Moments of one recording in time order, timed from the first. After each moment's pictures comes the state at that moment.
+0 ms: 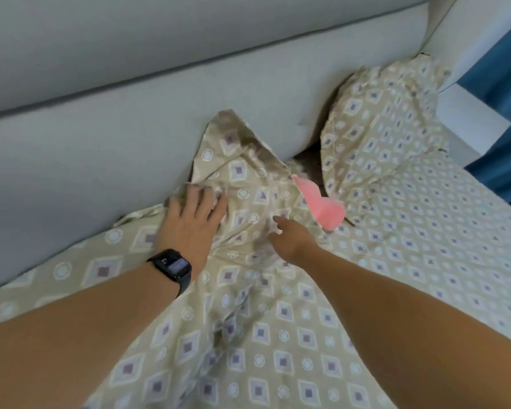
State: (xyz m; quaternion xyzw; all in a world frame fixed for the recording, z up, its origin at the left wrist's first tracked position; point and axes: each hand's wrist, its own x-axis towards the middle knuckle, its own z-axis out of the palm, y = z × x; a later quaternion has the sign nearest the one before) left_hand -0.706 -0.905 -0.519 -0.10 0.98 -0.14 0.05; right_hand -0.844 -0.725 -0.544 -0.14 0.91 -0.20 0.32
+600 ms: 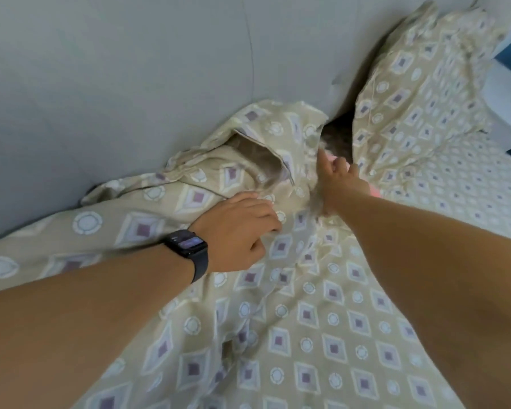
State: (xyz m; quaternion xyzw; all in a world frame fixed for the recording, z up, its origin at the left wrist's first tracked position) left_hand -0.747 -0.902 -0.610 0.16 0.97 0.16 -0.04; right_hand -0.958 -0.730 -0.612 -0.20 0.95 0.18 0.15
